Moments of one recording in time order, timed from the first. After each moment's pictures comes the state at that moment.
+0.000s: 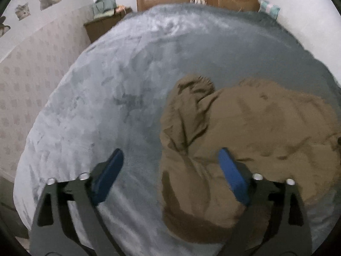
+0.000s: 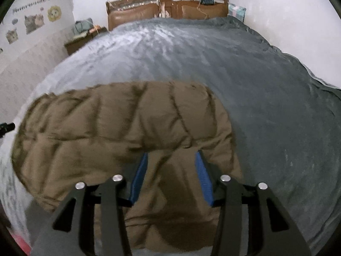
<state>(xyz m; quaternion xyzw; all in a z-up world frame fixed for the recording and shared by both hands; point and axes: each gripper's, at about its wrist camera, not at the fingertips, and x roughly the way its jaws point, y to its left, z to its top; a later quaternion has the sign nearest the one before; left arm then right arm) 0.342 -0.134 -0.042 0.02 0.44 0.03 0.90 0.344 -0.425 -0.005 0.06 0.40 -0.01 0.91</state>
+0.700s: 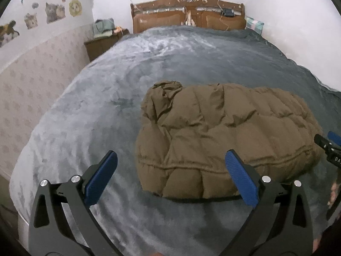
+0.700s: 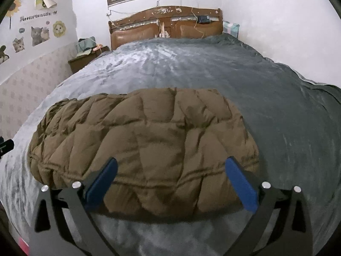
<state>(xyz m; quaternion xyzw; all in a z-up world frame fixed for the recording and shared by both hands) 0.205 -0.171 -0.033 0.03 0.36 0.02 0.93 0.270 -0.364 0.006 0.07 0.34 -0.03 0.94</state>
